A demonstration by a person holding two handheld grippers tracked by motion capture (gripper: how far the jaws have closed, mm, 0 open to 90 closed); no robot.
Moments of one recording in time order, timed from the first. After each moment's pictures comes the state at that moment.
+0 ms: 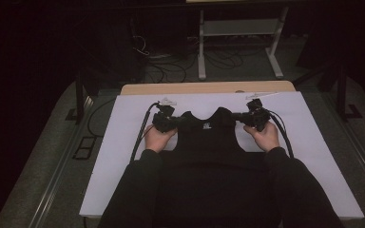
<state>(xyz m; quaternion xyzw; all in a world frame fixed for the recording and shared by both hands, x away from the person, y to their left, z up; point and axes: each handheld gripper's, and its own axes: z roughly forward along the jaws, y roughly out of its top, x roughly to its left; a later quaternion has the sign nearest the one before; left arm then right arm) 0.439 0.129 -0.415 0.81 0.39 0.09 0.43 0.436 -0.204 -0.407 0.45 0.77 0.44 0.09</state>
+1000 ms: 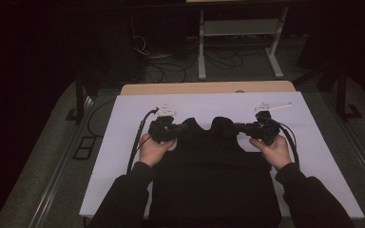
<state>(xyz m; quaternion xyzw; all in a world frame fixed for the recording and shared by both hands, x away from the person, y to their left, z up) 0.378 0.129 -0.382 0.82 0.34 0.11 0.45 0.374 -0.211 -0.387 0.41 0.77 0.48 0.06</state>
